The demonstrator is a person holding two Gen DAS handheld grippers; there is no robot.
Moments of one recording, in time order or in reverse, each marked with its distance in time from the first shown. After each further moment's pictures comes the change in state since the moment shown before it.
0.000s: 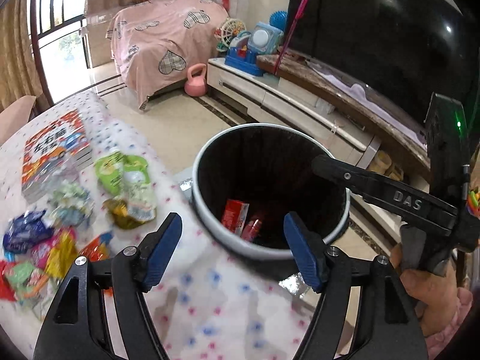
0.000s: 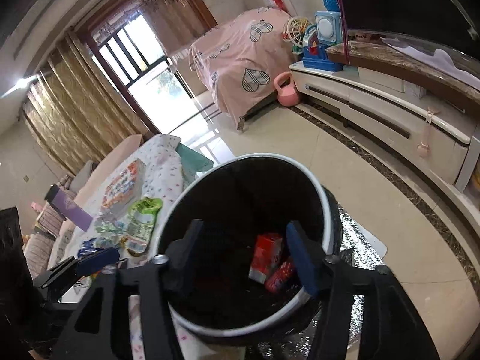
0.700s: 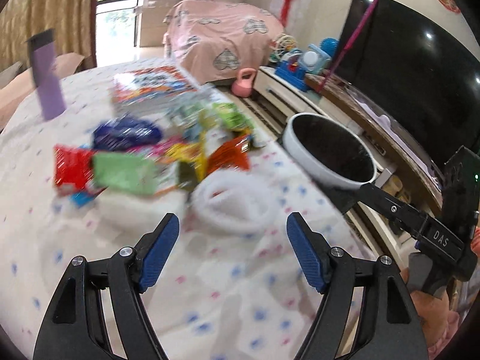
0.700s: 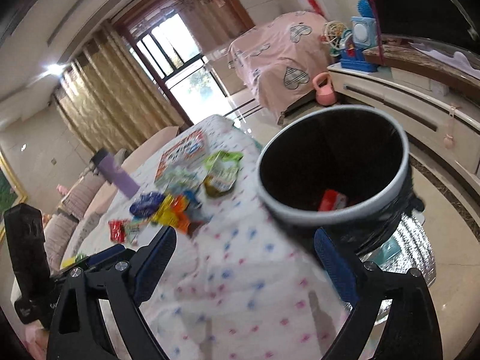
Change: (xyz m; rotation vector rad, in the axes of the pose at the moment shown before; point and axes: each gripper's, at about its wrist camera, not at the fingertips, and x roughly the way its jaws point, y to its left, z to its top) left arm -0.094 0.107 -0.107 -0.237 -0.038 0.083; right arm -0.035 0.095 -0.091 -0.073 -0.008 0.123
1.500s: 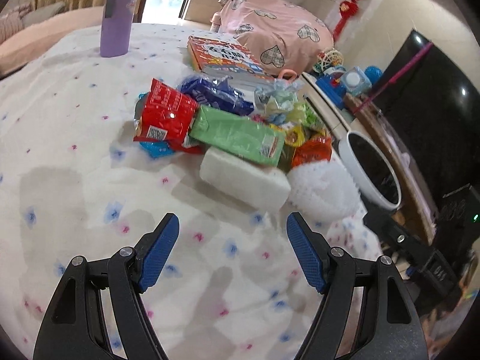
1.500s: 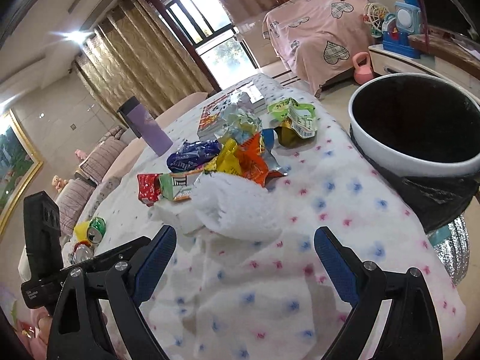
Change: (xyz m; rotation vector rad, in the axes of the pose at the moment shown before) left arm -0.007 0.094 -0.018 -0.275 0.042 0.007; right arm 0.052 0.075 -0.038 -0.075 0.126 0.116
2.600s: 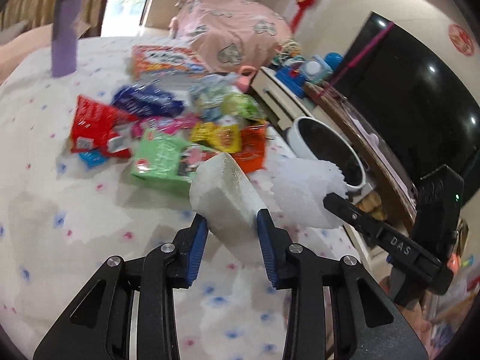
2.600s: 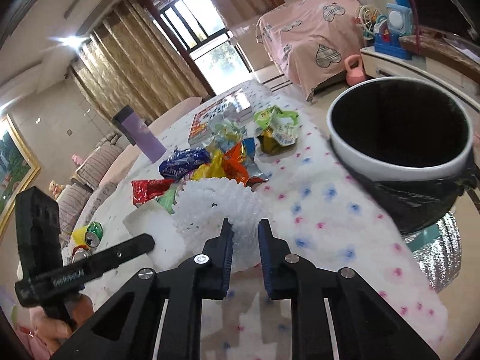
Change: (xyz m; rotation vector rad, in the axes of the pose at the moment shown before) left arm -0.010 -0.059 -0.013 0.151 -0.005 -0.136; right arm -0.026 -0.017 -0.001 0.017 -0.025 -0.031
